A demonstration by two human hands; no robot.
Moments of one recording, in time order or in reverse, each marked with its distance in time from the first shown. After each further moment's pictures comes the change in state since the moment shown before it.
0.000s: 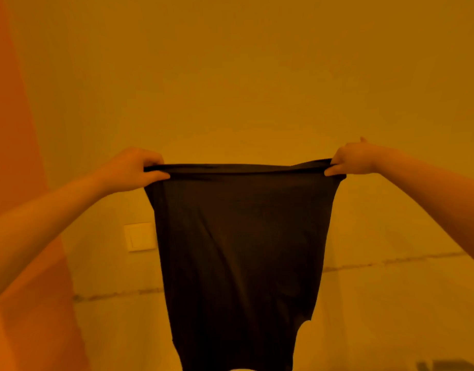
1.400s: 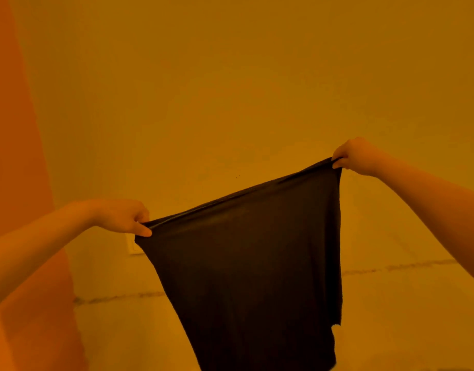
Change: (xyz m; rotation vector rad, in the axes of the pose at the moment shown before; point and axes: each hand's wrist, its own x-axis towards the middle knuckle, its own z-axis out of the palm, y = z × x) left_hand -0.035 -0.028 0.026 0.175 -0.819 -0.225; right_hand 0.011 0.006 0.006 0.322 0.277 -0.004
